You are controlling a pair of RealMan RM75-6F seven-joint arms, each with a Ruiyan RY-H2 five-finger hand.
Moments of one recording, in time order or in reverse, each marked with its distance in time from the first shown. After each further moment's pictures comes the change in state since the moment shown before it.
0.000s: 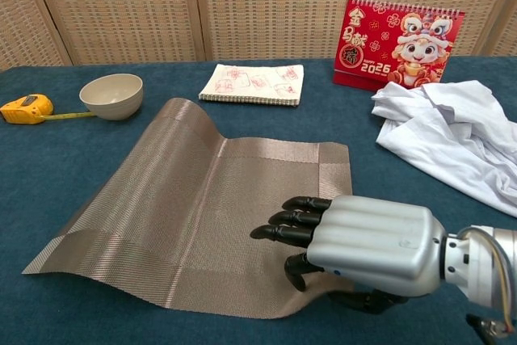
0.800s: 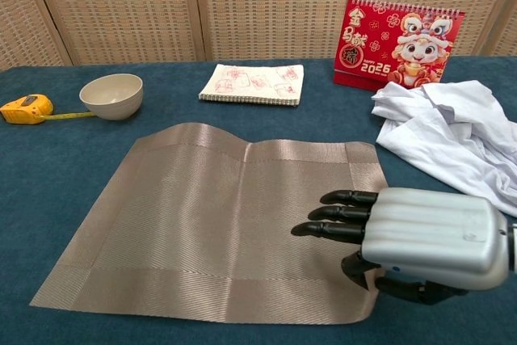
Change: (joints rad) left arm -0.001 -0.005 0.005 -0.002 0.000 -0.001 0.014; right arm -0.012 0.111 -0.082 0.058 -0.144 0.103 0.106
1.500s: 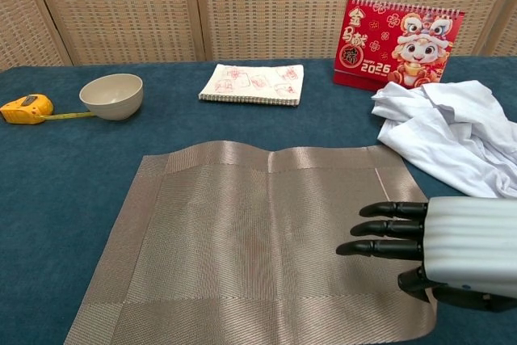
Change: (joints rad) left arm -0.002 -0.018 0.004 -0.012 -0.018 0.007 0.050; right arm -0.001 0.089 -0.082 0.086 -0.159 0.078 0.069
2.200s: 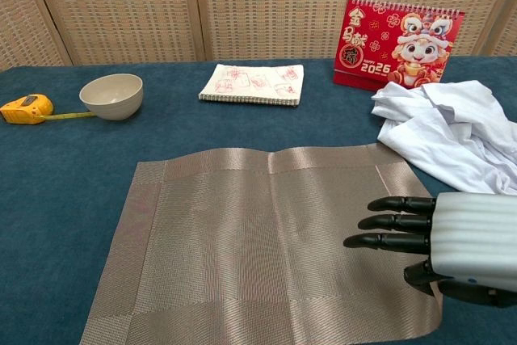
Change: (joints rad) left arm -0.002 -0.003 0.002 -0.005 -0.009 -0.001 0.015; right arm -0.030 0.001 0.011 0.012 0.005 0.009 -0.004
